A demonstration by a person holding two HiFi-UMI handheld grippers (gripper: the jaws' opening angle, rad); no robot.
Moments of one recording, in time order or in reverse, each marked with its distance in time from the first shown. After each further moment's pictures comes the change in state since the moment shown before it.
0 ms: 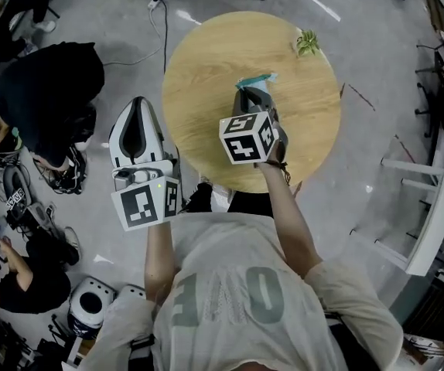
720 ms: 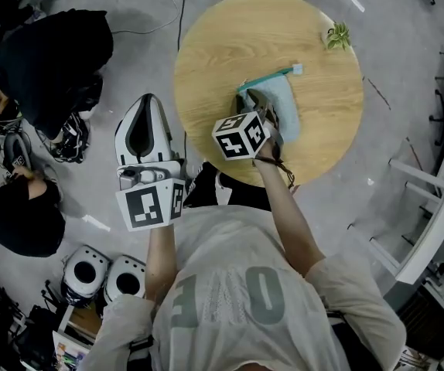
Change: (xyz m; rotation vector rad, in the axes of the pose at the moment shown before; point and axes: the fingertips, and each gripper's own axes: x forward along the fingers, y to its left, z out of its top) left arm -0.008 0.010 -0.041 0.013 0.110 0.037; right arm 0.056 0.067 -0.064 -0.116 0.173 0.097
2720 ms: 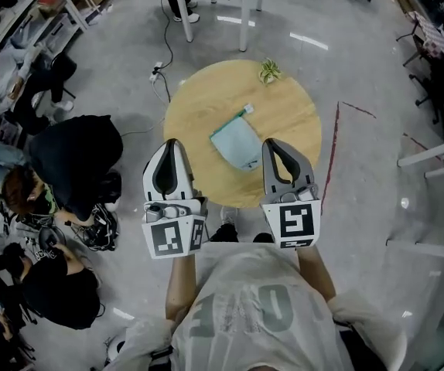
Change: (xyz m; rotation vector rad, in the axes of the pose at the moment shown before) left arm -0.085 -0.140 0.123 0.019 -0.285 -0.298; right arm -0.349 -0.104 -0.014 0.382 -0.797 -0.240
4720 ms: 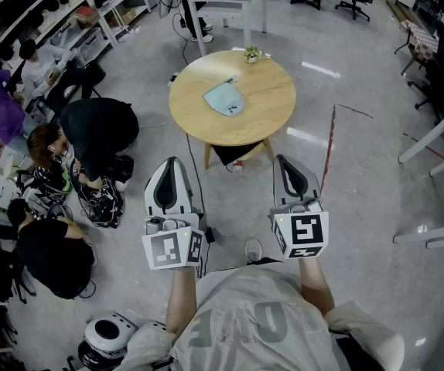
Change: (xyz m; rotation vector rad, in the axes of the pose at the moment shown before) left arm -0.317 -0.169 0.086 0.077 -0.013 0.043; right arm -0.357 0.023 -0.046 0.099 -0.130 0.004
